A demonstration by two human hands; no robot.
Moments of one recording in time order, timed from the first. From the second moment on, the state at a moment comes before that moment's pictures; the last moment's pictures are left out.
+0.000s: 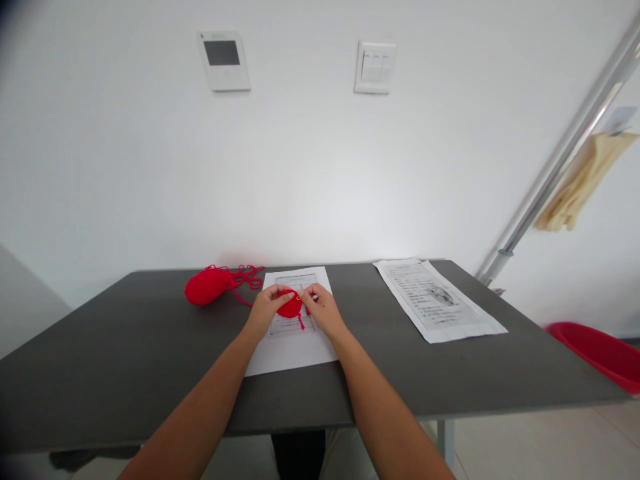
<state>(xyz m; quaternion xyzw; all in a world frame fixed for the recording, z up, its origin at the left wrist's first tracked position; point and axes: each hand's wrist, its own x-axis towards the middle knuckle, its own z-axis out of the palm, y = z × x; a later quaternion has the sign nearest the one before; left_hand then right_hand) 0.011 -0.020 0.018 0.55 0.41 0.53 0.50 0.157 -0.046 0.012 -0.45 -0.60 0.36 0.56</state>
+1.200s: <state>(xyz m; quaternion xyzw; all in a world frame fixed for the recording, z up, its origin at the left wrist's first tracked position) 0.017 -0.025 0.018 0.60 0.35 0.55 0.46 0.153 -0.055 0.027 -0.38 -0.57 0.47 0.56</state>
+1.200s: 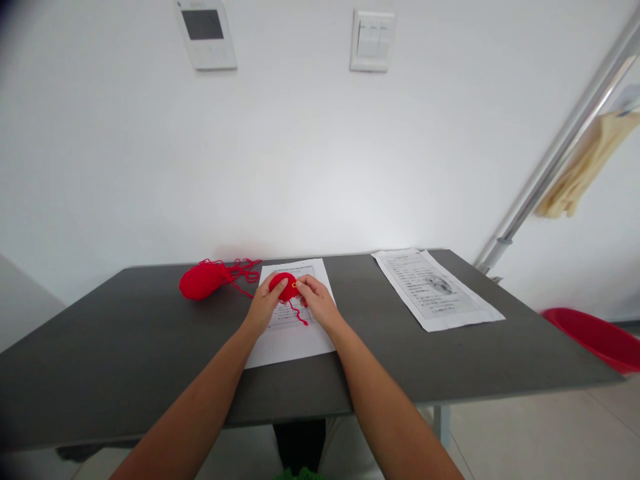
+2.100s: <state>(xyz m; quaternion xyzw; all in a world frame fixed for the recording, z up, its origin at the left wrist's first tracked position) 0.017 -0.027 0.018 0.63 0.34 0.55 0.44 0.153 -0.057 0.030 -0.39 -0.57 0.45 0.56</state>
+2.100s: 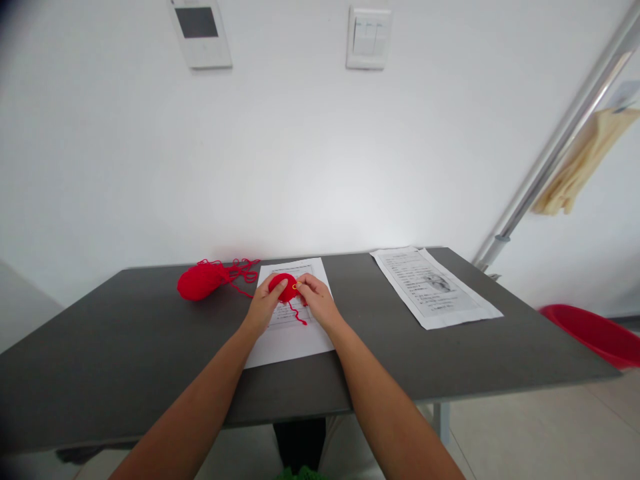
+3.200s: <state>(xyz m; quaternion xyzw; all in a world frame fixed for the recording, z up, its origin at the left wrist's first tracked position) 0.018 -0.030 0.023 0.63 0.35 0.53 0.45 0.154 -0.054 0.025 -0.40 -0.55 0.44 0.58</state>
